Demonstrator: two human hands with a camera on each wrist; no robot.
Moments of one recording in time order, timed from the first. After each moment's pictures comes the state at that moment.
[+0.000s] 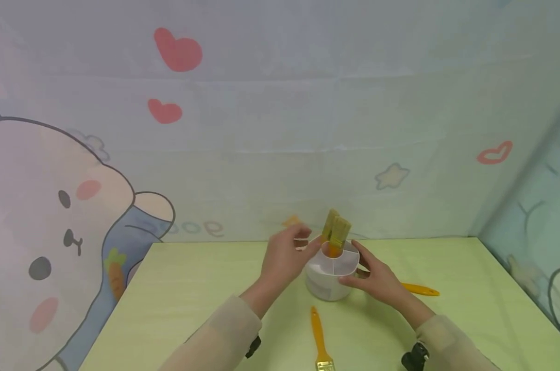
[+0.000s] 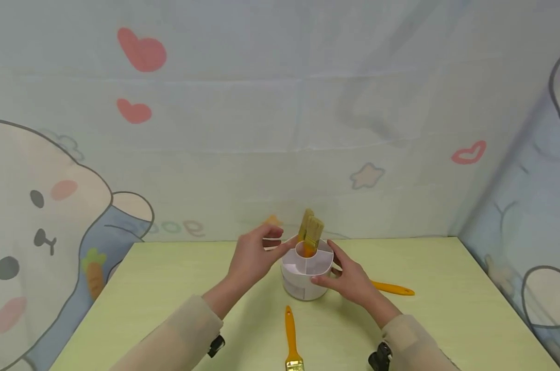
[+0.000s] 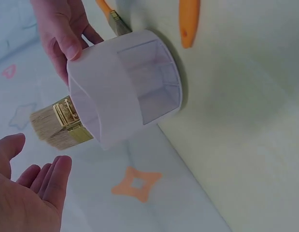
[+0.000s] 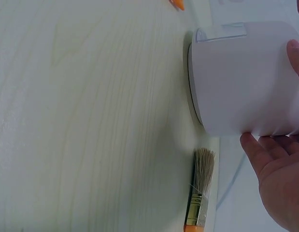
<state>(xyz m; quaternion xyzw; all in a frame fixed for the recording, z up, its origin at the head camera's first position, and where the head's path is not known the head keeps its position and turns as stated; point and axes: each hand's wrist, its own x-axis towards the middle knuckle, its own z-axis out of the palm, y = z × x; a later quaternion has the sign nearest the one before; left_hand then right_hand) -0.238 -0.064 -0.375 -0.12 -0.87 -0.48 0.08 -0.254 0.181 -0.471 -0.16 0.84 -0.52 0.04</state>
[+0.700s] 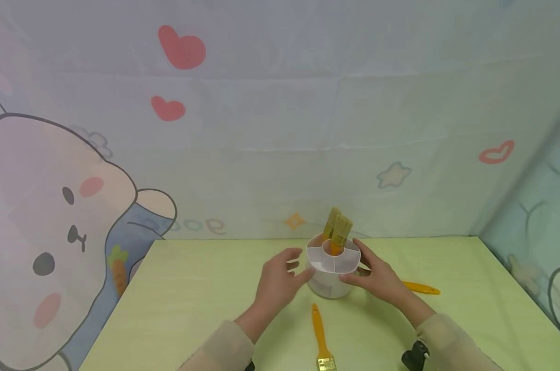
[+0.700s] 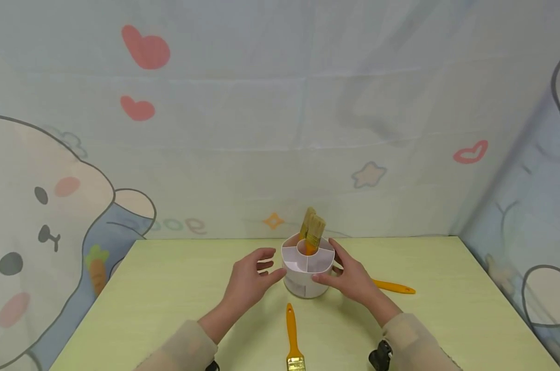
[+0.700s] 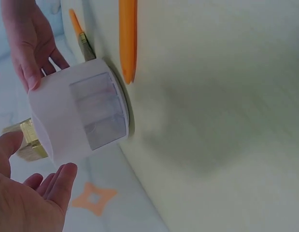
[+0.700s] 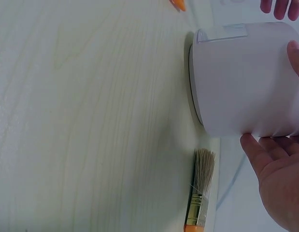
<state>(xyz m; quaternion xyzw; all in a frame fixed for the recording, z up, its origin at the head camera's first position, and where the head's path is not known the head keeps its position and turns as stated) -0.215 -0.082 -0.423 -0.09 -0.86 -0.50 0.05 -0.254 0.181 -0.472 -0.16 0.84 -0.51 0.04</state>
